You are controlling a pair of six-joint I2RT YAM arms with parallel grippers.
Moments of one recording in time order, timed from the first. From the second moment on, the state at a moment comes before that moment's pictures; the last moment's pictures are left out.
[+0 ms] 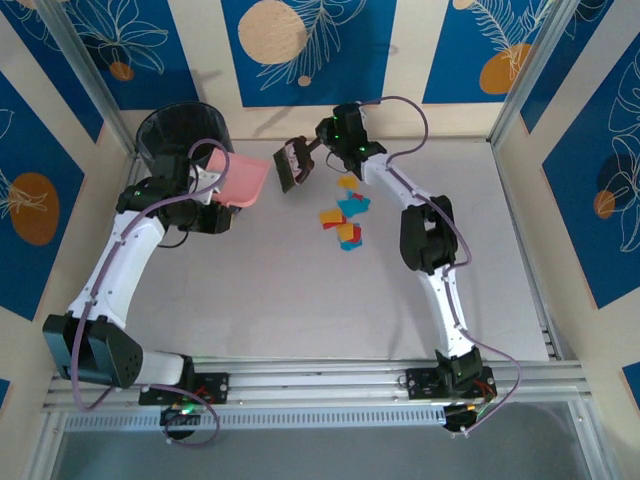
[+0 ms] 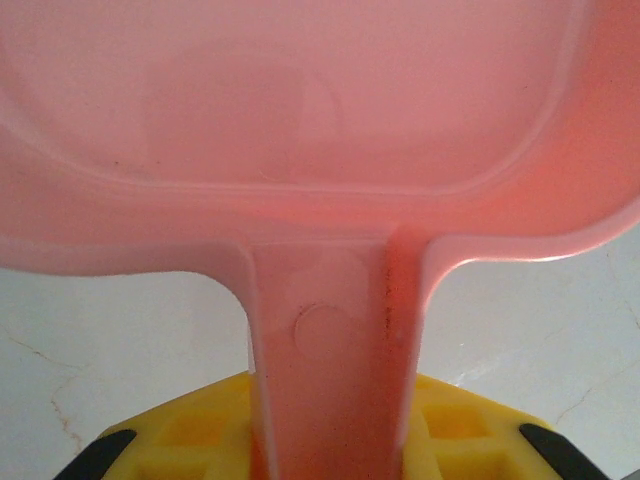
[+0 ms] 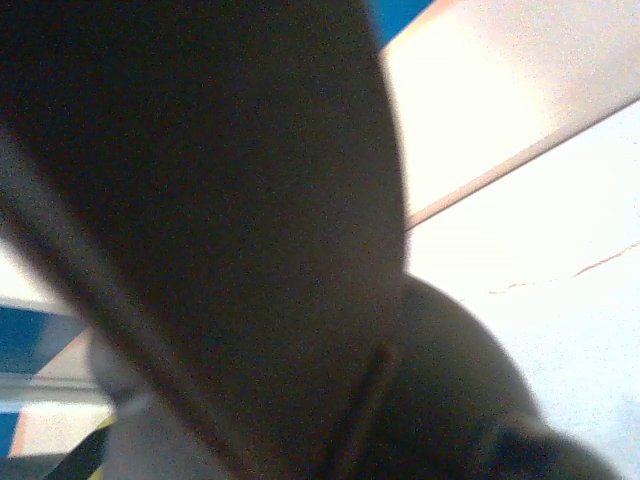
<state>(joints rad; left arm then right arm) -0.15 1.36 1.35 -1.02 0.29 0.03 0.42 2.41 2.20 -0.24 0.07 0.95</state>
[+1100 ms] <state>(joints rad) -0.28 1.42 1.35 -1.08 0.29 0.06 0.43 1.94 1.56 -0.37 0.39 0.97</state>
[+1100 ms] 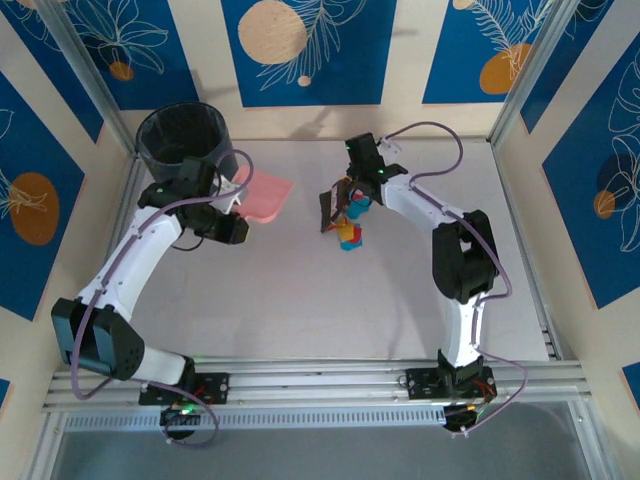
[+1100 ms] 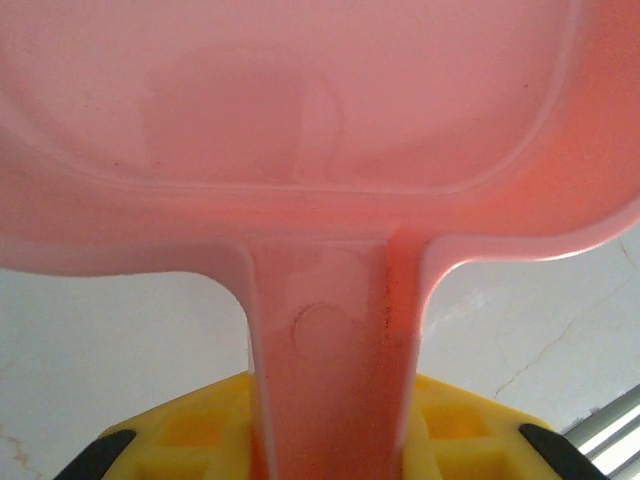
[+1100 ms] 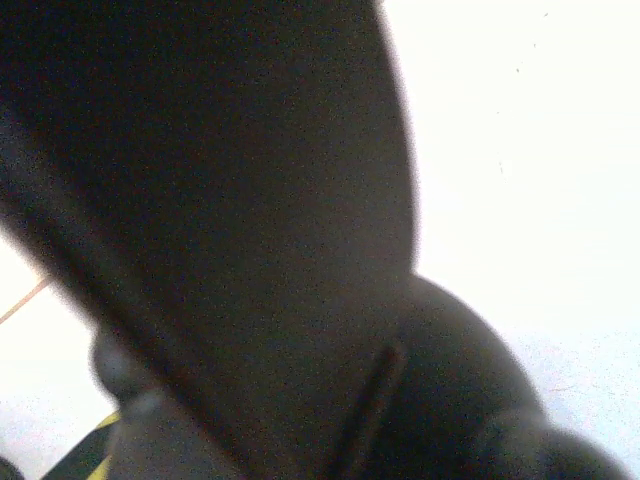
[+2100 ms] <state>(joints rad) -0.57 1.82 1.46 -1.25 0.23 0.13 0.30 1.54 1.08 0.09 0.24 0.19</state>
